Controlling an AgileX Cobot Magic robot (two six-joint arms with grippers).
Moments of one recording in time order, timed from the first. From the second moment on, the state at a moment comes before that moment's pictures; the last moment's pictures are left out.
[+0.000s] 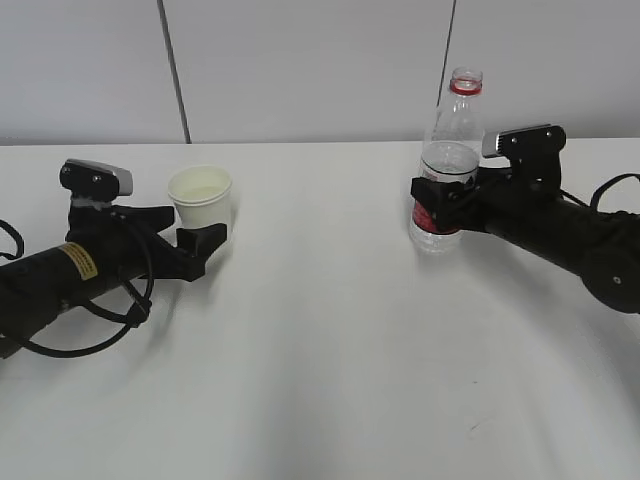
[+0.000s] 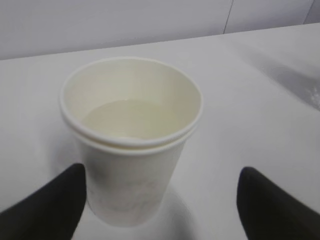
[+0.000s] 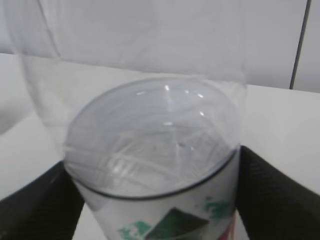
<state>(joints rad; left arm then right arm) -0.18 2.12 -0.77 0.49 -1.05 -0.32 0.06 2.12 -0.94 -0.45 -0.91 0.27</state>
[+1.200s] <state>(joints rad) -0.18 2.12 -0.77 0.49 -1.05 -0.32 0.06 1.97 -0.69 -0.41 -0.94 0.25</state>
